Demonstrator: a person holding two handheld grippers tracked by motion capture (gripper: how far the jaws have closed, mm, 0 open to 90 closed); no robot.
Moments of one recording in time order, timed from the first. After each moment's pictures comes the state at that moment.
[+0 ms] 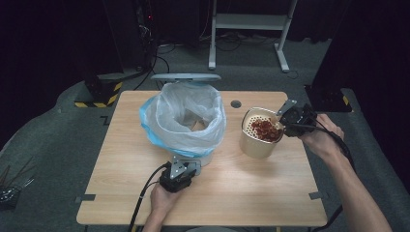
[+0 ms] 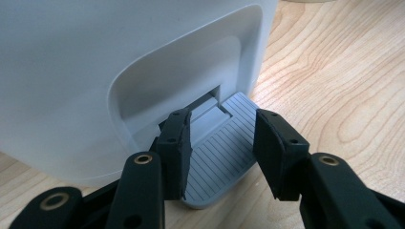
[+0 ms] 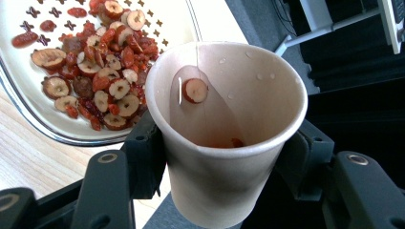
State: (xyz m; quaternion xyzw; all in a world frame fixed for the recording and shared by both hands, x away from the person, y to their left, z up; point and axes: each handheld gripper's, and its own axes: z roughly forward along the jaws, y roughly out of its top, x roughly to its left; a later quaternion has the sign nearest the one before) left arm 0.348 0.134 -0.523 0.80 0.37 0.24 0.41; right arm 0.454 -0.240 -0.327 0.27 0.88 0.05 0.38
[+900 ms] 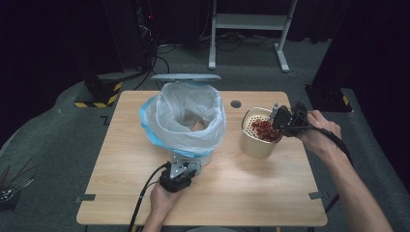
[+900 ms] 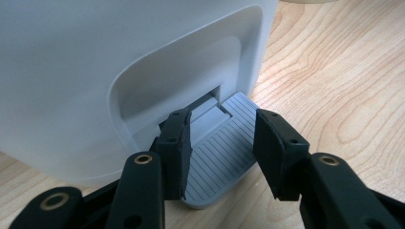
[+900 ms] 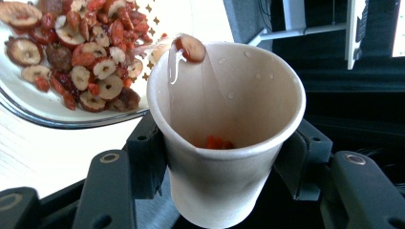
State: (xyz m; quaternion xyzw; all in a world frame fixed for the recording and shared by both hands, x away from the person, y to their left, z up) left arm 0.348 0.134 -0.523 0.80 0.37 0.23 0.41; right arm 0.454 -0.216 -0.333 0.19 0.89 -0.05 0.42
